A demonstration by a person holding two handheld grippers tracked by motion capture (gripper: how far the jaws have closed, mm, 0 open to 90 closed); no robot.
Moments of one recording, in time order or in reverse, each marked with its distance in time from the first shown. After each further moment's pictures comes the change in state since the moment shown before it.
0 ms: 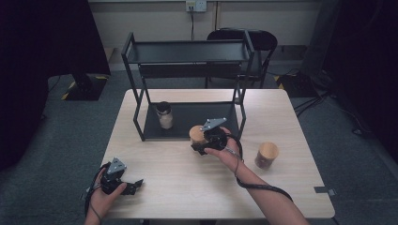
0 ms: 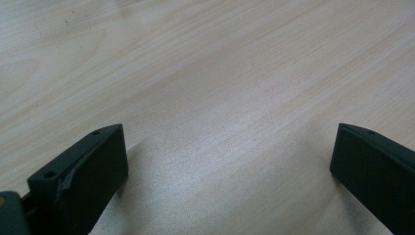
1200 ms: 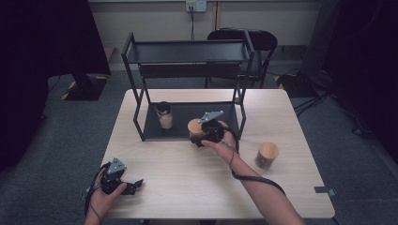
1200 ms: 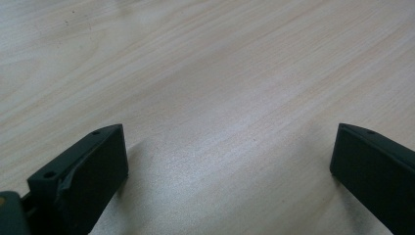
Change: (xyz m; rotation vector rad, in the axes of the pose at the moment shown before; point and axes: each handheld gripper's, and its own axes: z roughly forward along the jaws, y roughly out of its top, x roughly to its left) left arm 0.000 0.000 0.000 0.000 0.000 0.000; right arm -0.018 0.016 0.014 -0.001 -0.029 0.037
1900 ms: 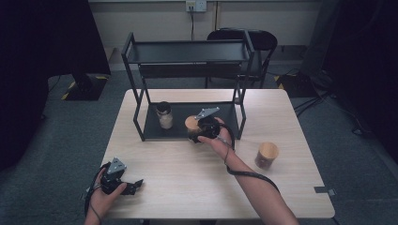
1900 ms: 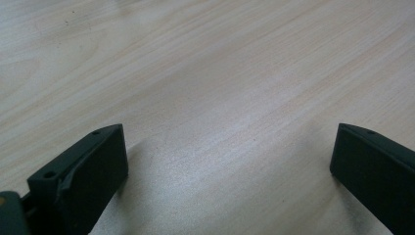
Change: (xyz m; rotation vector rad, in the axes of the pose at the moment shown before) left arm 0.000 0.000 0.000 0.000 0.000 0.000; right arm -0.006 0.011 0.016 0.001 -0.021 0.007
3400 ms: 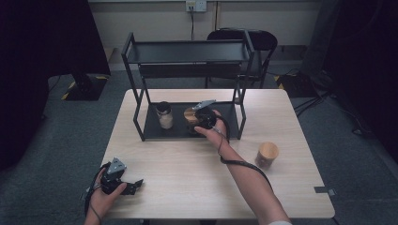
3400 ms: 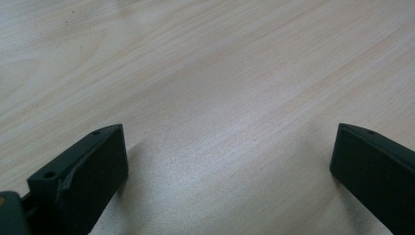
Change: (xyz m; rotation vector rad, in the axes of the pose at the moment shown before) left arm 0.000 0.000 0.000 0.000 0.000 0.000; right arm -0.025 0.018 0.025 -0.002 -0.053 0.042
